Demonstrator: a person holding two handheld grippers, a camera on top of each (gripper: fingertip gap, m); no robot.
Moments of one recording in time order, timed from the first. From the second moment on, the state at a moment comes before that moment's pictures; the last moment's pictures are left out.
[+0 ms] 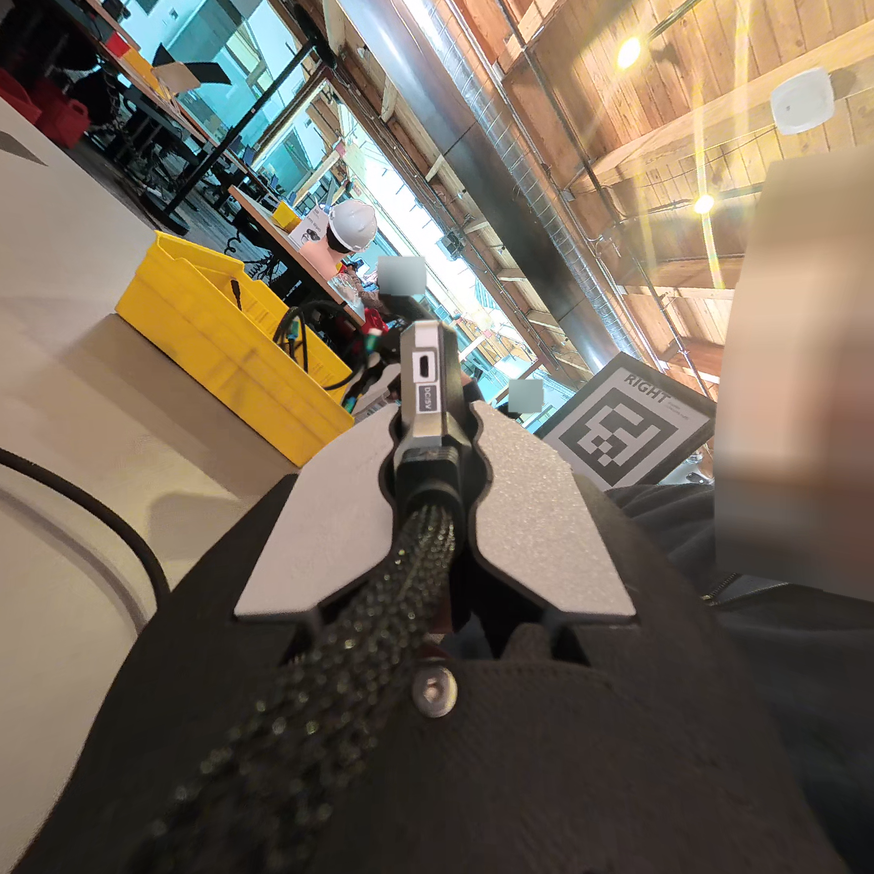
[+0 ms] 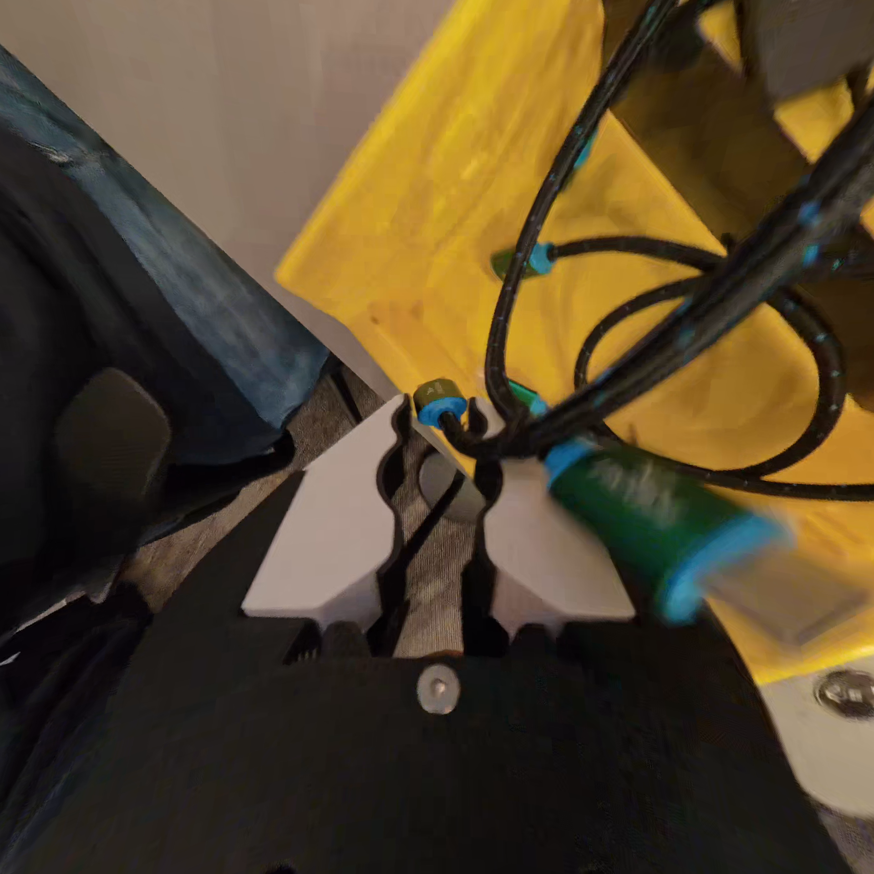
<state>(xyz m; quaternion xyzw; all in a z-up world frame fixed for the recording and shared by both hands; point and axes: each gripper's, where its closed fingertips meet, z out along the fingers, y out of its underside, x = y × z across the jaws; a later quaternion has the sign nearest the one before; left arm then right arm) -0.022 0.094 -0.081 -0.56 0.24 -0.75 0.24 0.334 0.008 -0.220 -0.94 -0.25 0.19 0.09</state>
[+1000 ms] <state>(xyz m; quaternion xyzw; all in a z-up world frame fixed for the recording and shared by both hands) -0.017 0.097 -0.098 -0.58 0.23 -0.75 0.21 0.395 0.022 -0.286 -0.97 -0.24 0.03 -0.01</state>
